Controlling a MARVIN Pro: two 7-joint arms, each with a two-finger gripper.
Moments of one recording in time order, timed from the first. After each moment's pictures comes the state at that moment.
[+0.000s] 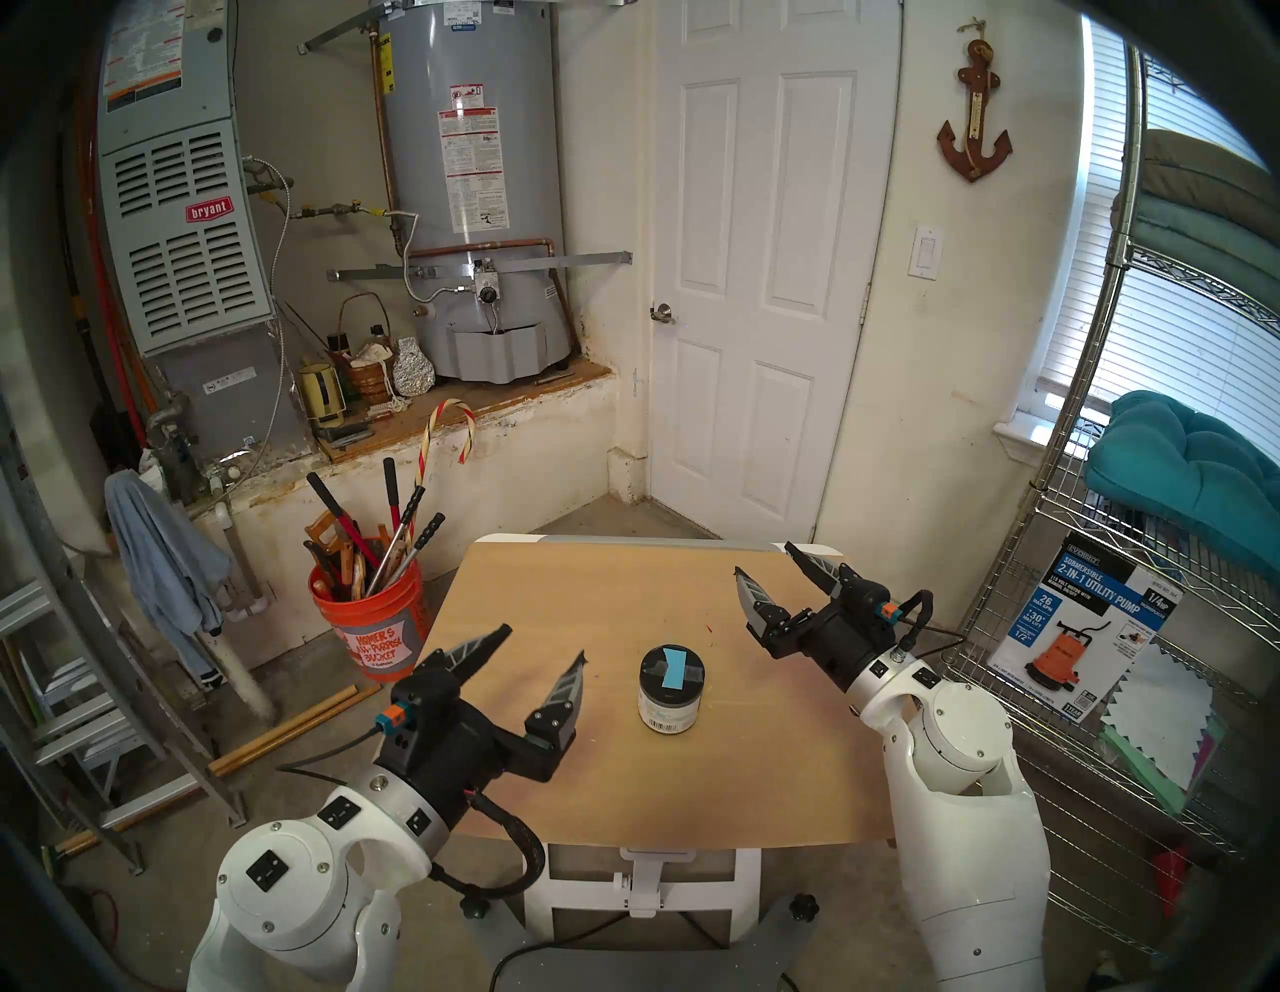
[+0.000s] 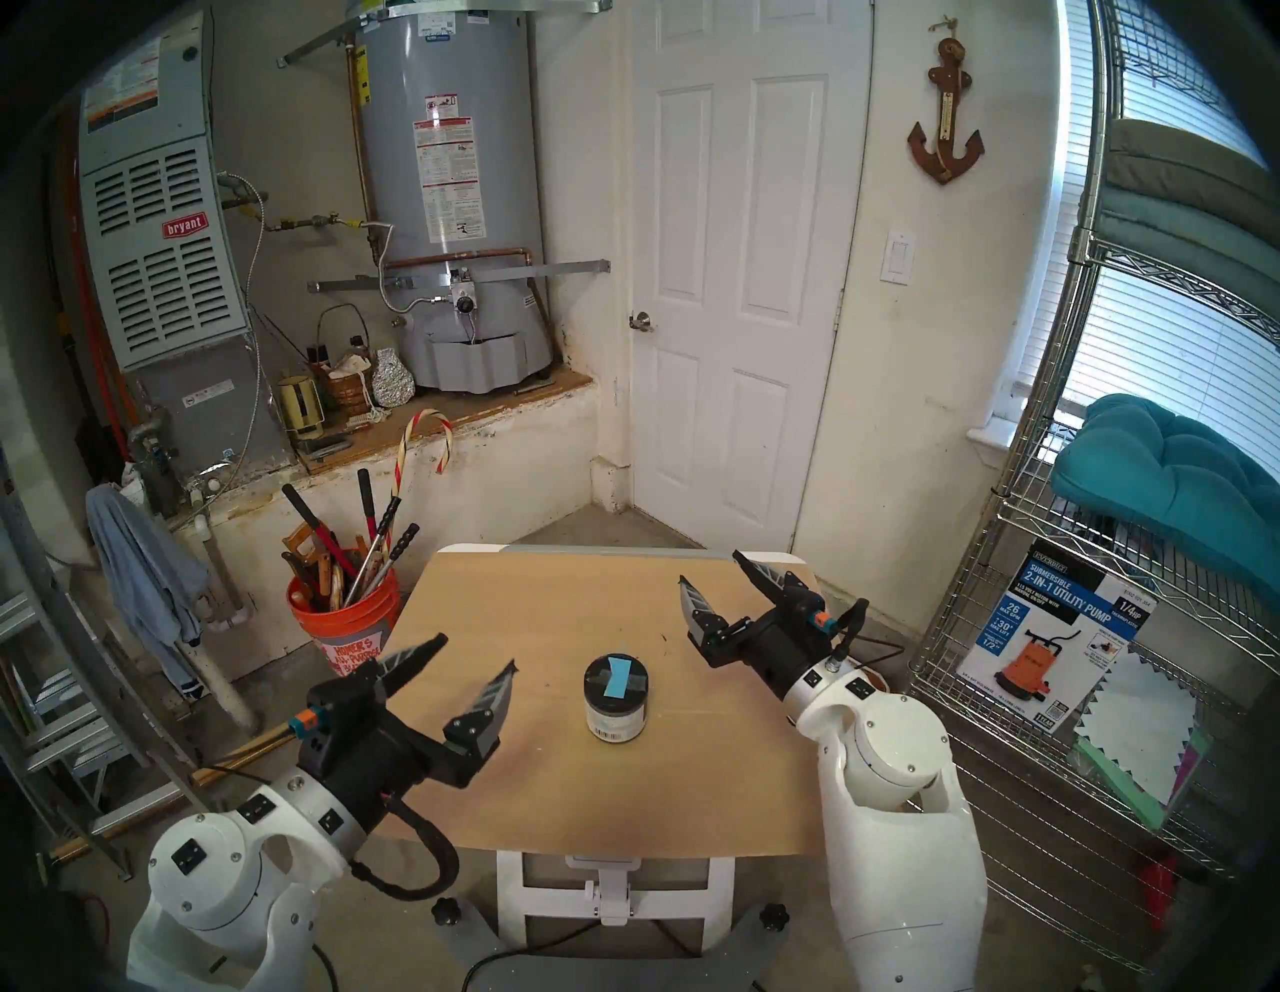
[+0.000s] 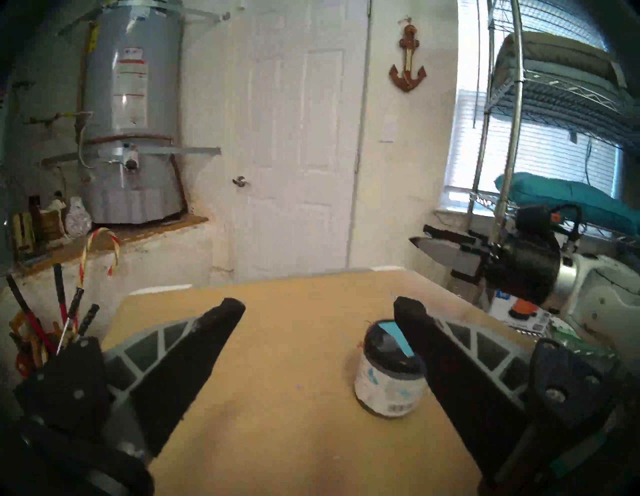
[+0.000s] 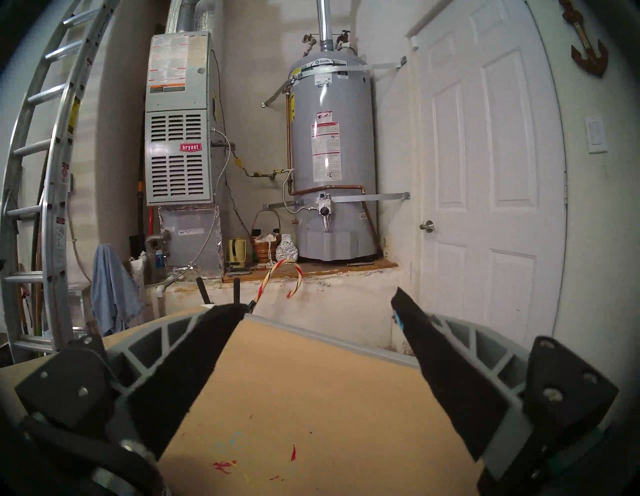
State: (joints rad) left arm 2.32 -1.48 -1.60 -2.35 -0.11 0.18 -0.41; right arm -1.70 -1.51 1.70 -1.76 0.11 0.00 0.63
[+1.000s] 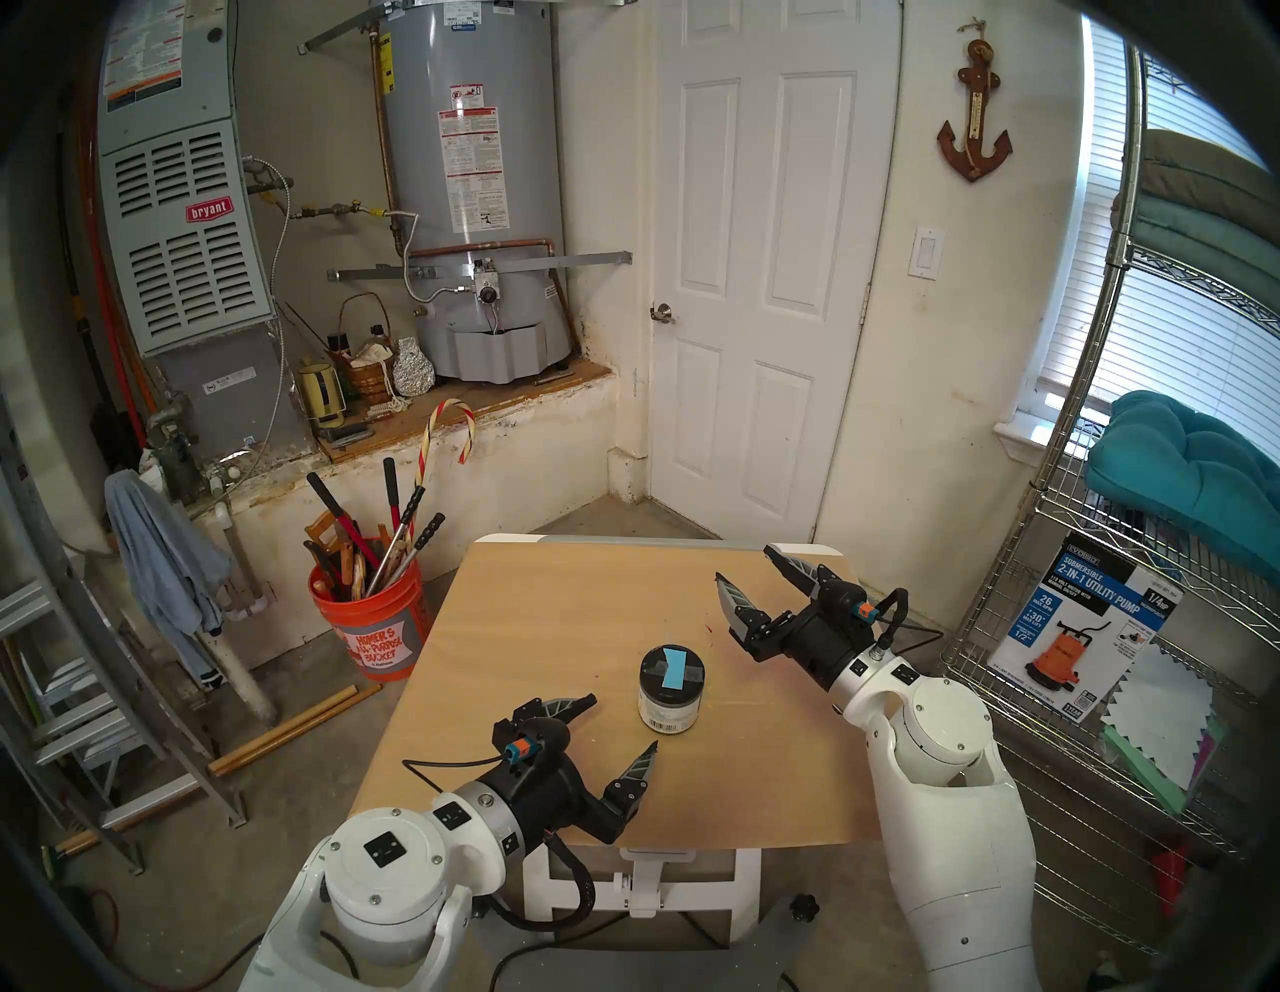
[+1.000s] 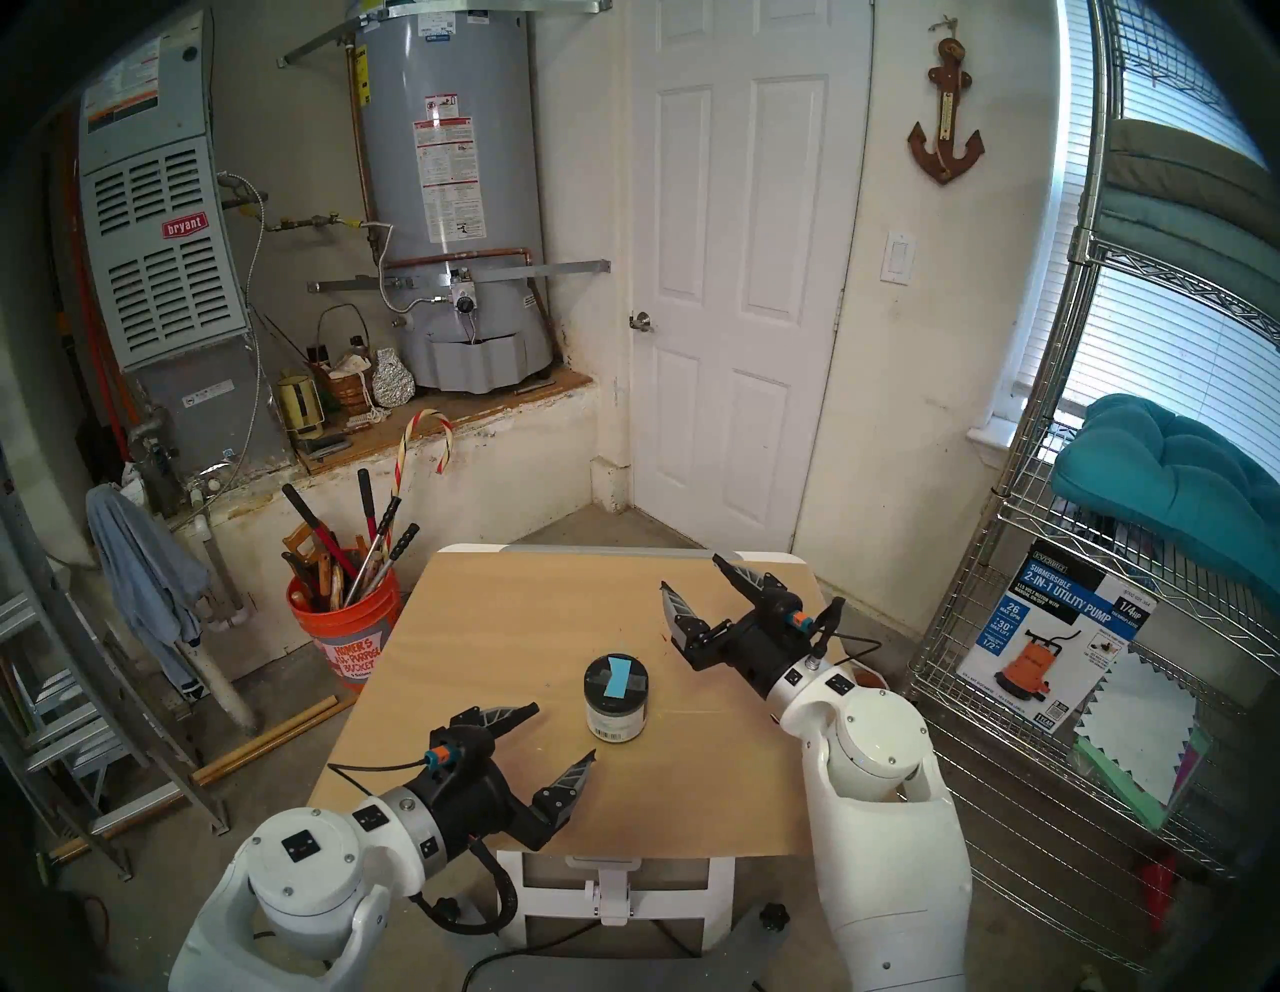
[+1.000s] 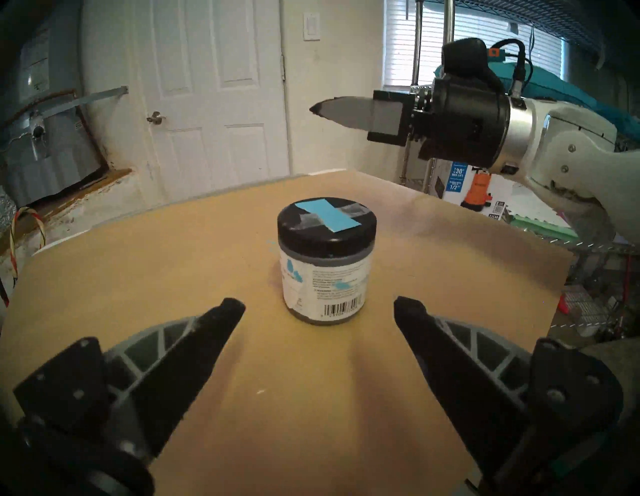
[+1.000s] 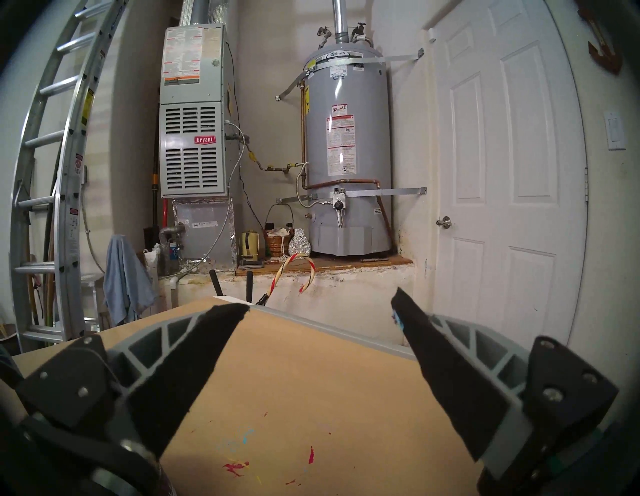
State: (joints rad) left arm 2.13 -1.39 -1.44 -2.16 0.11 0.33 -0.50; right arm -1.67 -1.51 1.67 -1.72 0.10 -0.02 0.65
